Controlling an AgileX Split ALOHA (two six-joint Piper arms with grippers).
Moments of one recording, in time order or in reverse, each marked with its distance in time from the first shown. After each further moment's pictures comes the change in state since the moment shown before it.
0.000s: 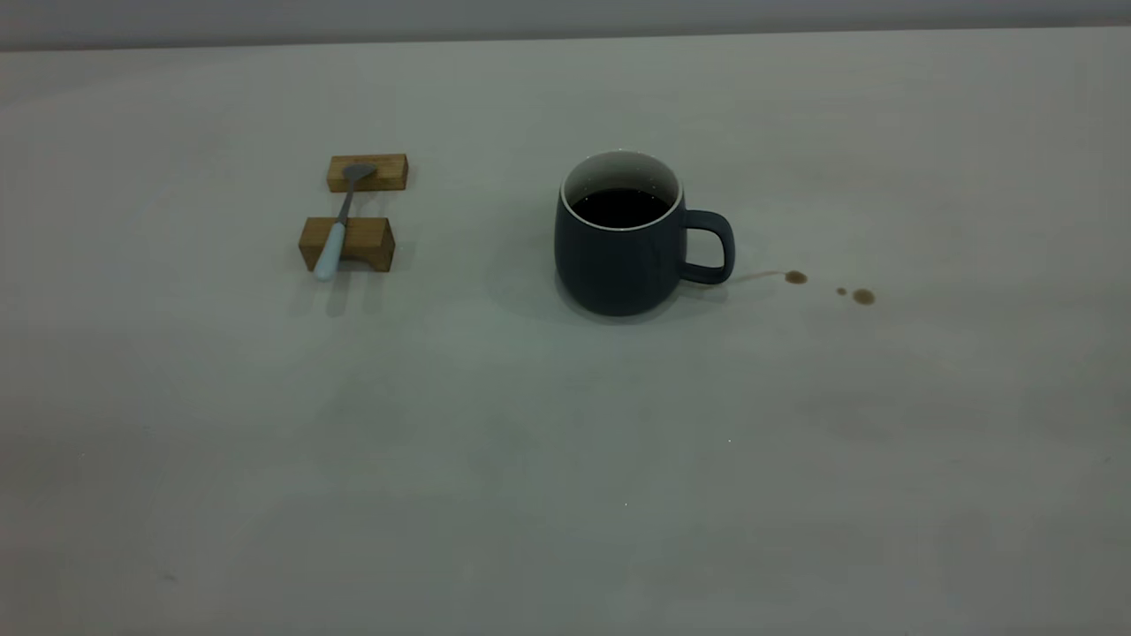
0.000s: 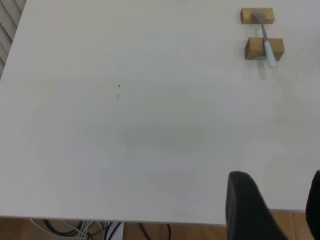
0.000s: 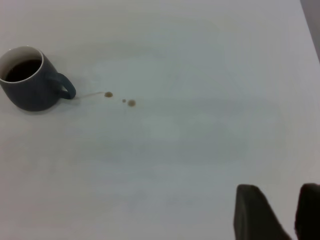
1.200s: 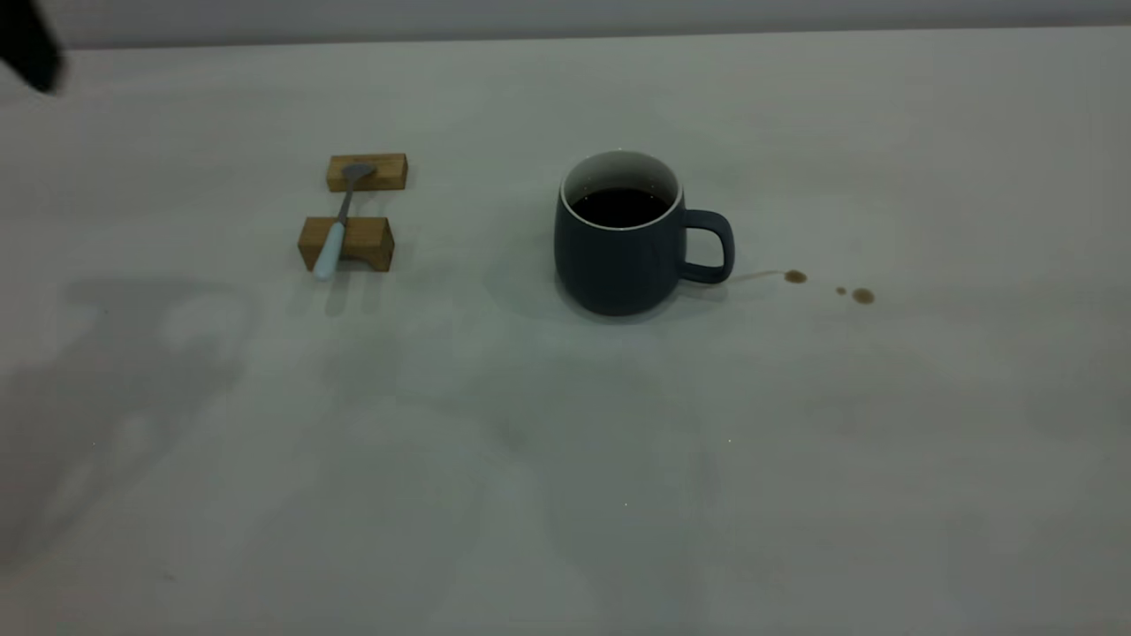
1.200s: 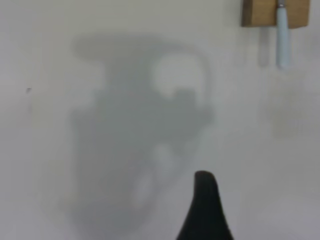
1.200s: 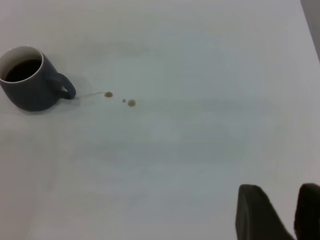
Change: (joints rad) left arm -0.081 1.644 -0.491 -0.087 -0.532 -0.026; right arm 0.000 0.000 0.000 0.000 0.000 -0.001
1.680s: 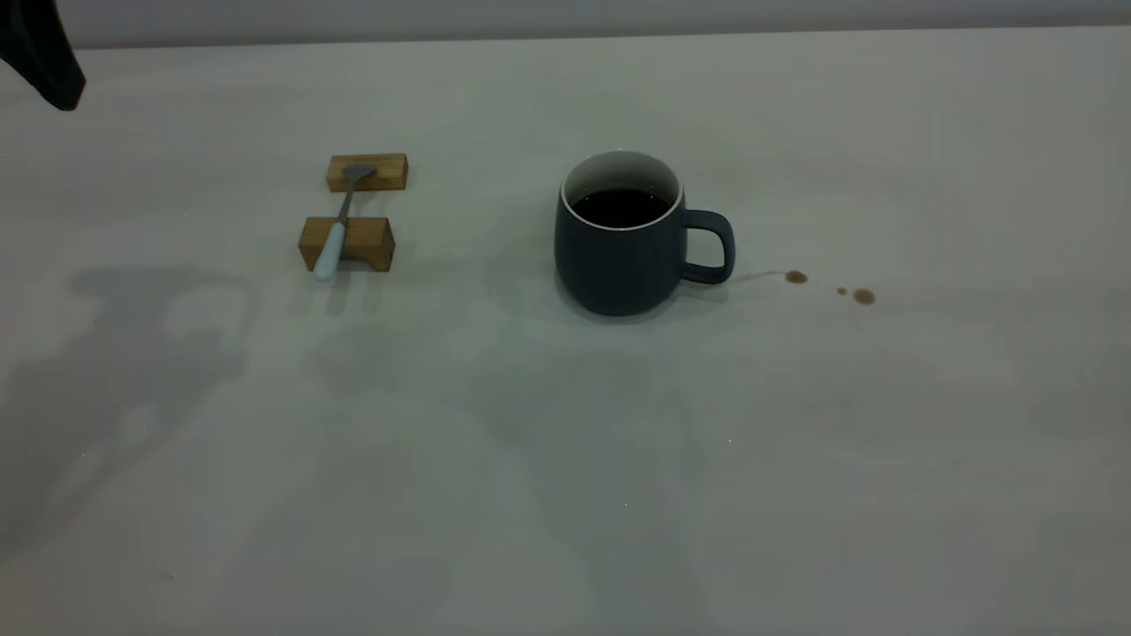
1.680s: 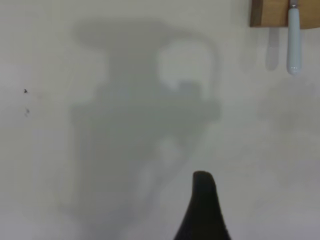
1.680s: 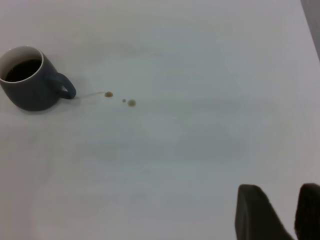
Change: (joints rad) left arm 0.001 0.019 -0.009 0.001 0.003 0.000; right arm 0.000 0.000 0.000 0.000 0.000 0.000
